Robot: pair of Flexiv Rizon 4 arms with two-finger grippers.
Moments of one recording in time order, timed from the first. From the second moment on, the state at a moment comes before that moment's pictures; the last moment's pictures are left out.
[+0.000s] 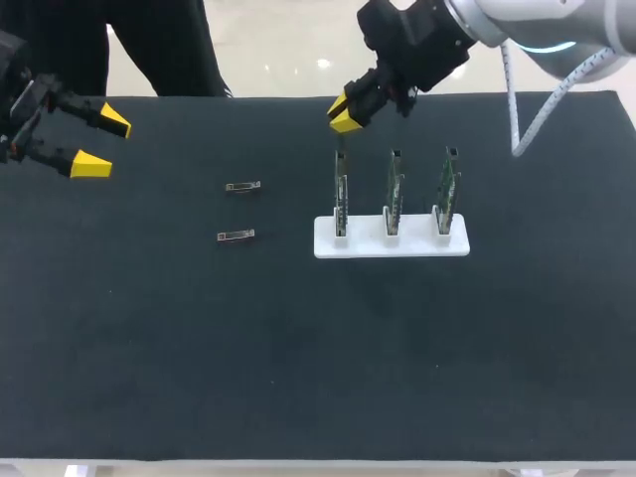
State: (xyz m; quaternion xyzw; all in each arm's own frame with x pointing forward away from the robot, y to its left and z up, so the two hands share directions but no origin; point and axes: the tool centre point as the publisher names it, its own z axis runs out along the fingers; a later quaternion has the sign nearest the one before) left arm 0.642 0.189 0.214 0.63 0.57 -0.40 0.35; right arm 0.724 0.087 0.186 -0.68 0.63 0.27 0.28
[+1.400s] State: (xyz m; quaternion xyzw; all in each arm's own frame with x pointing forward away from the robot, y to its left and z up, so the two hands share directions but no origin) left arm 0.642 0.189 0.214 0.63 0.57 -0.40 0.35; right arm 0.716 0.086 0.175 -0.66 0.62 0.29 0.30
